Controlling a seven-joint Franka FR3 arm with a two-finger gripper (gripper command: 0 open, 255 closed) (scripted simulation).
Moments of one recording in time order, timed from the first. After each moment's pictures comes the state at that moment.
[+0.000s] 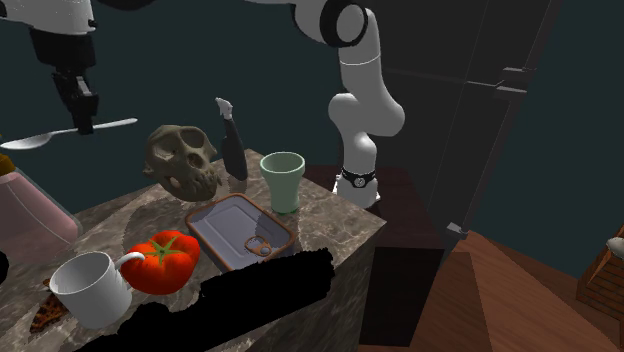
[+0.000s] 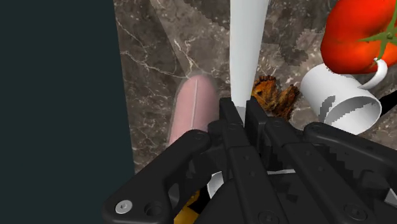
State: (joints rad) arm -0.63 0.34 -0.41 -1.28 0.05 1.79 -0.41
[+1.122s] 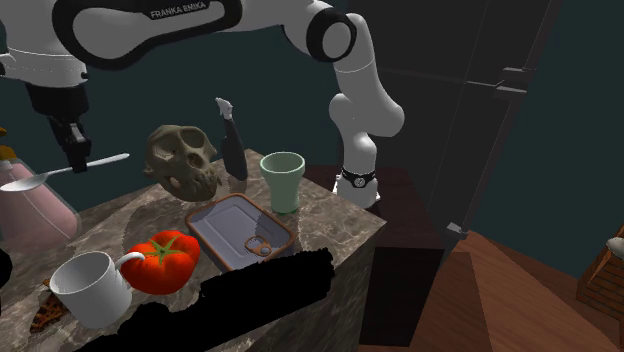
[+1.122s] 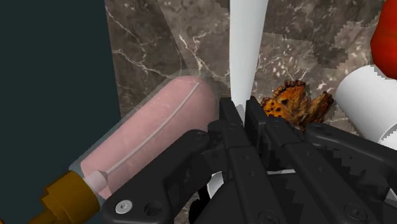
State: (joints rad) arm -0.67 0.47 -0.40 -1.30 0.10 1.92 -0.44
